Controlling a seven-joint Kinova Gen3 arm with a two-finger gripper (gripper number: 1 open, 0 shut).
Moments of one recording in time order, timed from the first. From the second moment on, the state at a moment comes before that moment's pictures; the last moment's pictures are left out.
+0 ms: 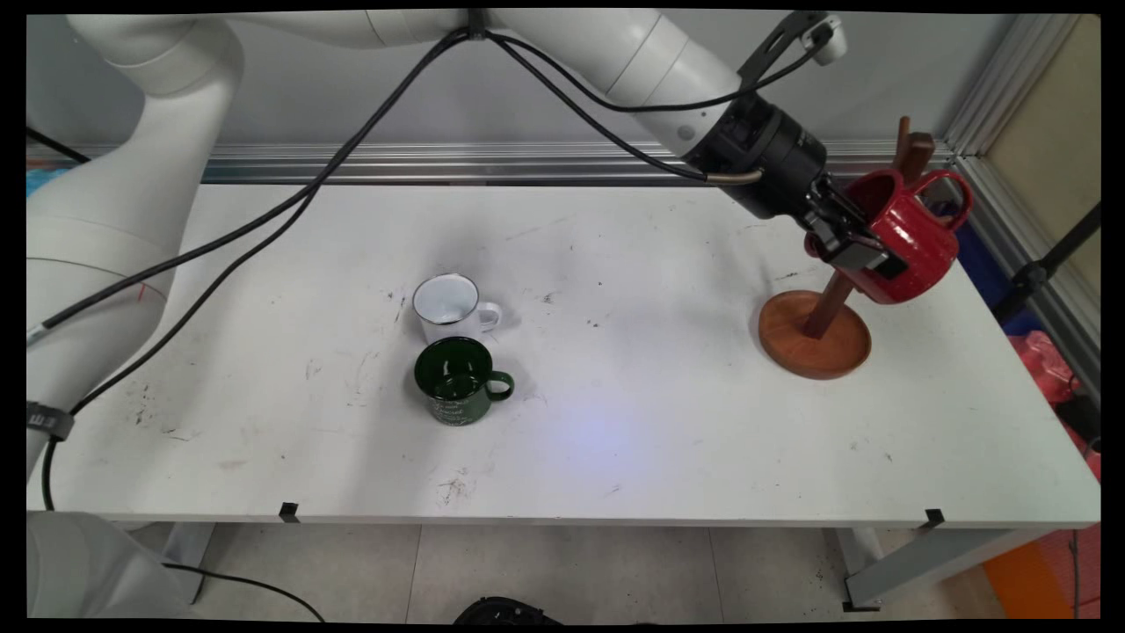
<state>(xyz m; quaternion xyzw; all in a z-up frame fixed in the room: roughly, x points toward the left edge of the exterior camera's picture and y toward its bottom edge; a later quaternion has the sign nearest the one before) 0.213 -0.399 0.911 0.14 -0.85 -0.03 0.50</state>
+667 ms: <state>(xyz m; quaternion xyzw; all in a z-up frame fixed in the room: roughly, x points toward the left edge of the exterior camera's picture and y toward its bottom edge) 0.225 -0.368 0.947 0.15 -0.86 -0.01 0.48</state>
